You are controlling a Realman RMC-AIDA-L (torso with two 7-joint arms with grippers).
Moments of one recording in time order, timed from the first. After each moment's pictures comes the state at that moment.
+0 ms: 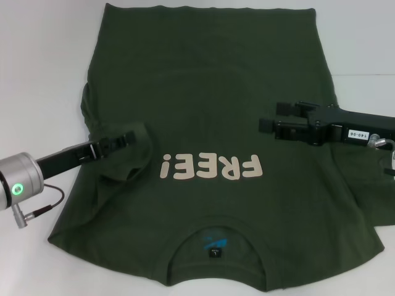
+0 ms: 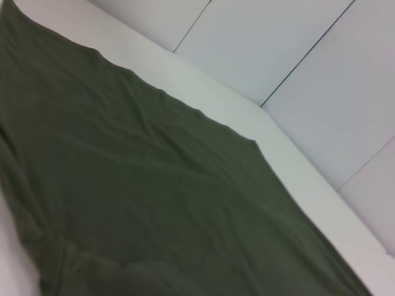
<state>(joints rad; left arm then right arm) -0.51 -2.16 0.59 0.64 1.94 1.13 -1.85 0.60 2.06 -0.71 -0.67 -1.87 -1.46 1.63</state>
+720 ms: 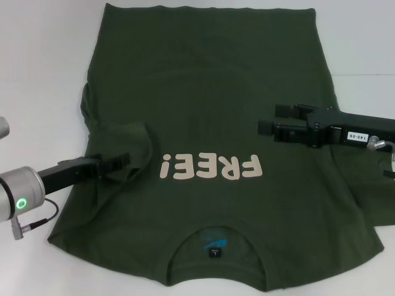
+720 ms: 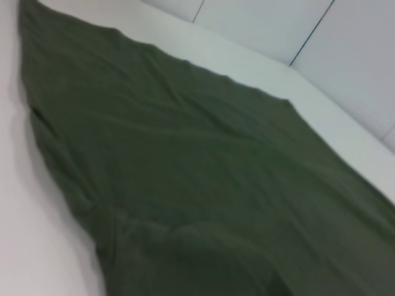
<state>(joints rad) -0.50 -2.17 0.62 0.62 2.00 1.02 -1.74 0.60 2.07 -0.71 -0.66 -1.87 -1.47 1.64</state>
